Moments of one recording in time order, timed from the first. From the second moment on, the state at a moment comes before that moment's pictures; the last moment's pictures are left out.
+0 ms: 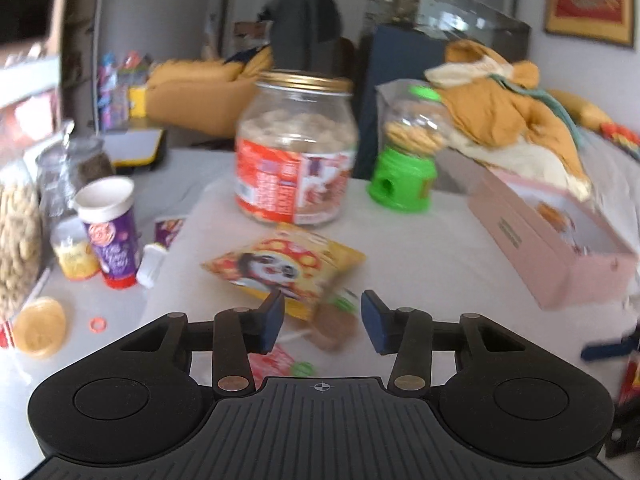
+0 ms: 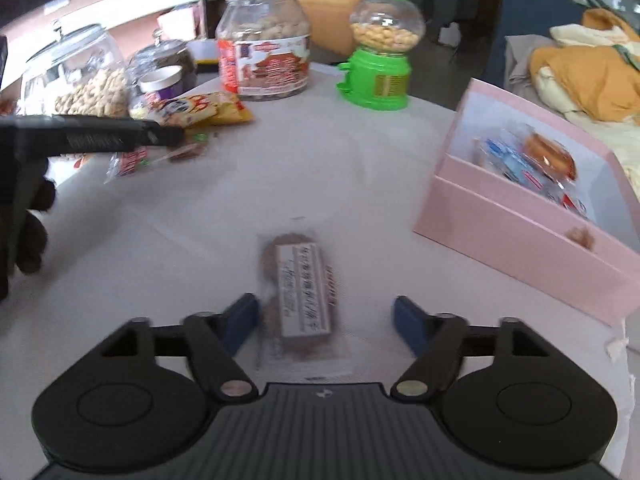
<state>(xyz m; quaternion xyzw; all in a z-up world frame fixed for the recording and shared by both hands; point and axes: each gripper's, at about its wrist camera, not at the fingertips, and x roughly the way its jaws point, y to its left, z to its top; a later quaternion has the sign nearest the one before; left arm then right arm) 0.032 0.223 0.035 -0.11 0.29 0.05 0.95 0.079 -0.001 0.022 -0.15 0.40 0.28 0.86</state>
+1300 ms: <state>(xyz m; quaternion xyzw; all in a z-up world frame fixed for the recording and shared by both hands) 0.123 0.258 0.034 -0.07 0.42 -0.14 0.89 0.069 -0.014 0.007 -0.11 0.36 0.28 0.88</state>
